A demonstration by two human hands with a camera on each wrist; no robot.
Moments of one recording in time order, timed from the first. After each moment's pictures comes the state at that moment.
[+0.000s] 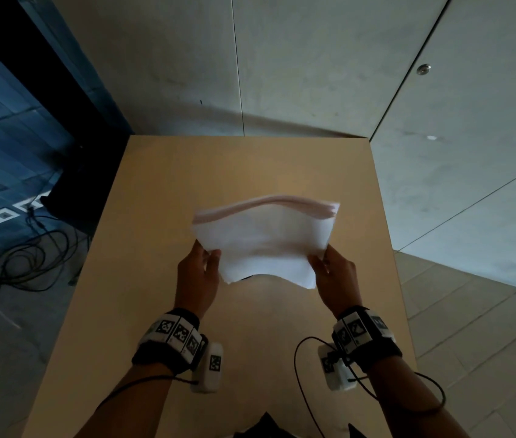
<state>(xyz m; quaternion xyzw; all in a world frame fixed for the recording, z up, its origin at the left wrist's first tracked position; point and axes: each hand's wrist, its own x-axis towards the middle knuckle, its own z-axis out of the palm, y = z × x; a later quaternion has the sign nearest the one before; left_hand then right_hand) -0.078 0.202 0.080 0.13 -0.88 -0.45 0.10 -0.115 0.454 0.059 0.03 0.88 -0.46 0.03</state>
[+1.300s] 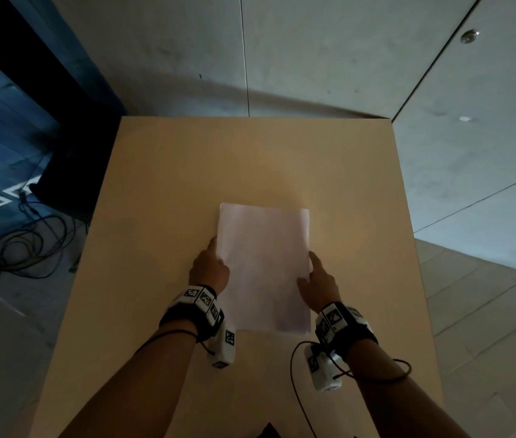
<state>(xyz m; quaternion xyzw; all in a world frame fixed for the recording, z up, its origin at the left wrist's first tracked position) -0.138 0.173 -0.025 0.26 -0.90 -0.28 -0.19 -0.135 0.408 -0.020 0.14 0.86 -0.37 0.32</state>
